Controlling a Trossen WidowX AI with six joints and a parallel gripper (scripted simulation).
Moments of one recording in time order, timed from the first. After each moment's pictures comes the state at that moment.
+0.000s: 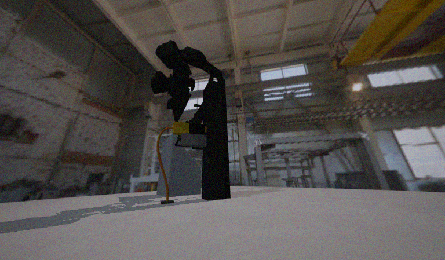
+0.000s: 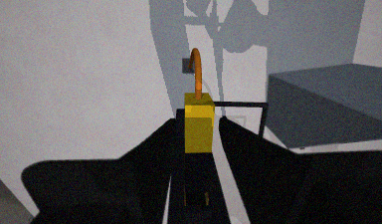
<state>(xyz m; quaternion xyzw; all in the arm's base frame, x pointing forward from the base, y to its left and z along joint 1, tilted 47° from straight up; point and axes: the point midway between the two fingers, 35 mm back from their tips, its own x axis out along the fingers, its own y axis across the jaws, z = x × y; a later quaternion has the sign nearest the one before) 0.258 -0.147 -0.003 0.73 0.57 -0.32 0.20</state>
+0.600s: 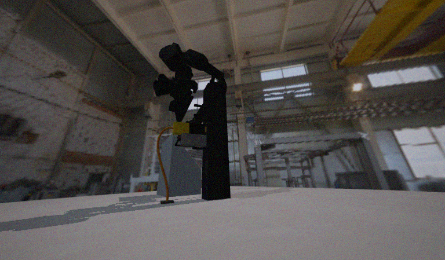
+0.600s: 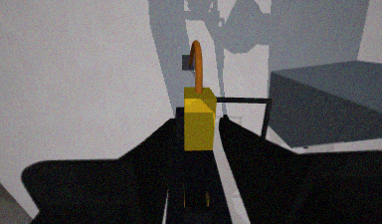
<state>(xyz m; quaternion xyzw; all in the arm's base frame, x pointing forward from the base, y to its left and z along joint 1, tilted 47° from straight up) 0.260 -0.138 -0.001 0.73 0.57 -0.32 0.20</state>
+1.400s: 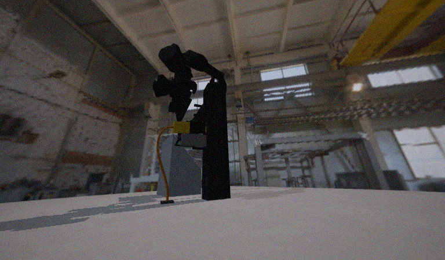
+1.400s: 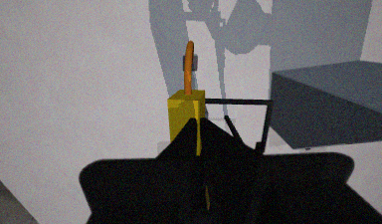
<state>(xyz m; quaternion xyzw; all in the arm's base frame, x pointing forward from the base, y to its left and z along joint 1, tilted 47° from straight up) 0.259 -0.136 -0.005 0.74 0.56 -0.32 0.19</state>
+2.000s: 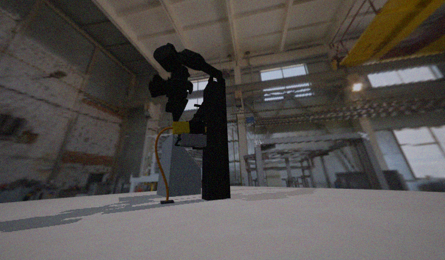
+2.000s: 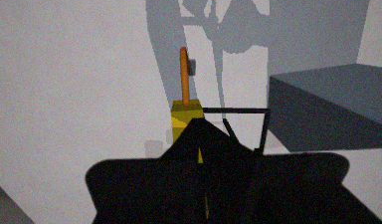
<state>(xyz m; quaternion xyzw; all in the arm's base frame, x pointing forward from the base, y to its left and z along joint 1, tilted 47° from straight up) 0.257 -0.141 -0.013 0.73 0.57 -0.32 0.19</state>
